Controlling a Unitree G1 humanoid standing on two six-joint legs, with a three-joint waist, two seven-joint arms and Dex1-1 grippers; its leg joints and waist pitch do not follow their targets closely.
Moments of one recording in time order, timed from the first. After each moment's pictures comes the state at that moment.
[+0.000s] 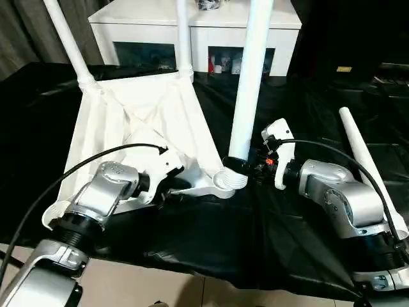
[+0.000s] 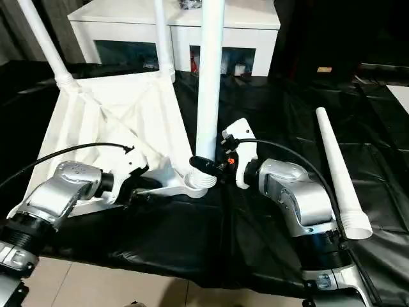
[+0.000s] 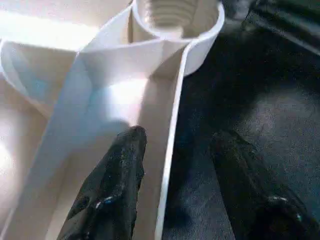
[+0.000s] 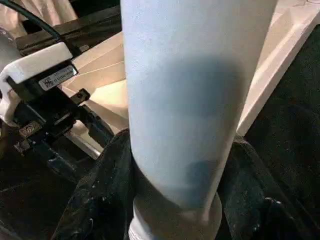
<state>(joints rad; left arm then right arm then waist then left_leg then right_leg) -0.59 0.45 -0.31 0.47 -0.04 0.38 -1.12 -0.48 -0.33 0.09 0.05 0.32 0.67 0.77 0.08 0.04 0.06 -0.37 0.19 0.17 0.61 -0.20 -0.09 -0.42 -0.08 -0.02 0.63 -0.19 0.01</state>
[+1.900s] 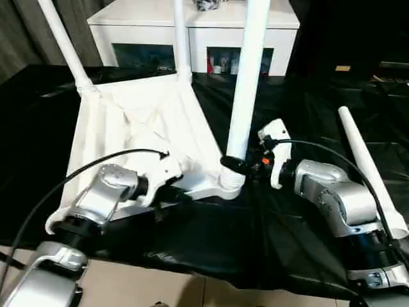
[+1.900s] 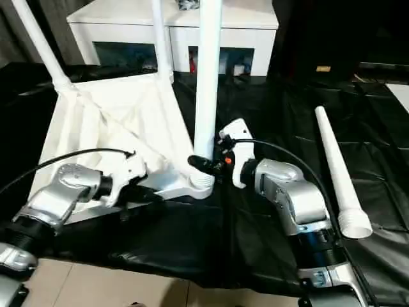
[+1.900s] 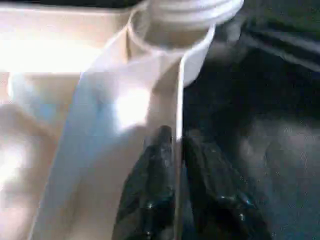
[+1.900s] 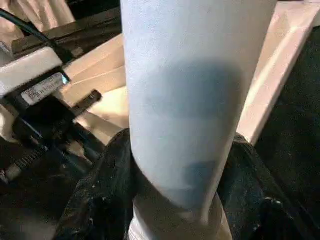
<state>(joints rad) -0.58 0.38 -0.28 0.54 -0.03 0.20 -1.10 -0.50 -0.30 0.10 0.10 0.31 0.63 0.75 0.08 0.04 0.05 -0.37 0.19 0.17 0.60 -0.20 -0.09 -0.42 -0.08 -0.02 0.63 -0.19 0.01</state>
